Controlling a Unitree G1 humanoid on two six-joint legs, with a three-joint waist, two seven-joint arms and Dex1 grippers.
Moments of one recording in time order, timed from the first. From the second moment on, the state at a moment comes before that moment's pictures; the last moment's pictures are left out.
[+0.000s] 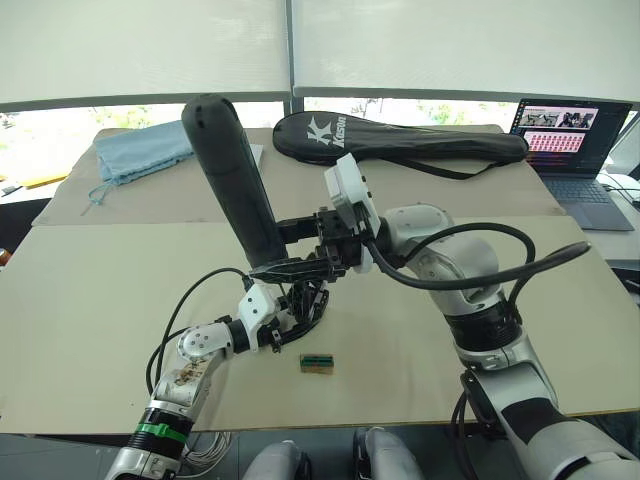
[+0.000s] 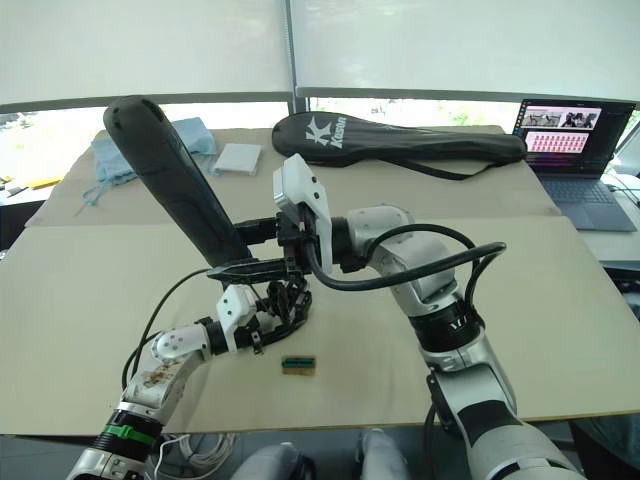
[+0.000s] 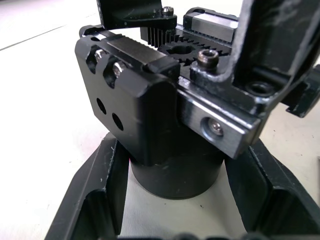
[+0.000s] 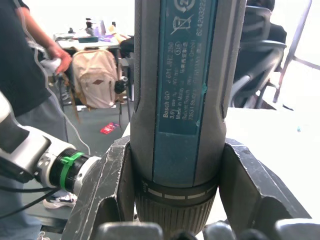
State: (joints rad) left arm -0.22 0.38 -0.15 0.11 -0.20 0.00 -0.89; right arm -0.89 -0.28 0.24 -0.11 0.54 0.59 1.10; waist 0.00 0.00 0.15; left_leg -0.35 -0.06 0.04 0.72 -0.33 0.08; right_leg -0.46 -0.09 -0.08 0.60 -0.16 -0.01
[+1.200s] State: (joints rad) left arm -0.22 0.39 -0.15 0.11 -0.20 0.00 -0.89; right arm -0.89 -0.26 0.26 -0.10 0.45 0.54 1.12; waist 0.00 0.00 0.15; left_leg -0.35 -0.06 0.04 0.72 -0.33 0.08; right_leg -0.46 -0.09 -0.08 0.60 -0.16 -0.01
